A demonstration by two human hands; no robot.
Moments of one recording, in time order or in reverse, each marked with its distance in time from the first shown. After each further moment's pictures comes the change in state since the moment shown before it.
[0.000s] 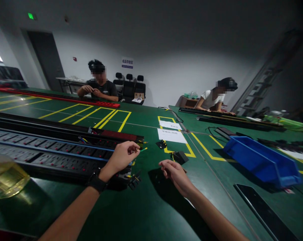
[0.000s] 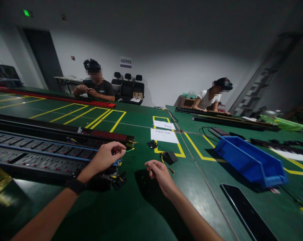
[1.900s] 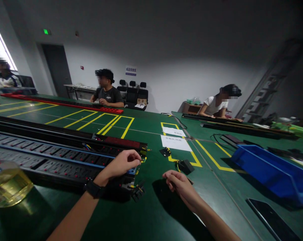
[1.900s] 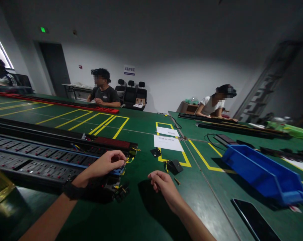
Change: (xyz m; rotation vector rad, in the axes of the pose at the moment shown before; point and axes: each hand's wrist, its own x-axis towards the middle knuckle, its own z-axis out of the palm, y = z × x) left_hand 0.003 -0.011 -0.018 -0.271 -0.294 -0.195; right_hand 0.003 0.007 -0.003 -0.079 -0.067 0.022
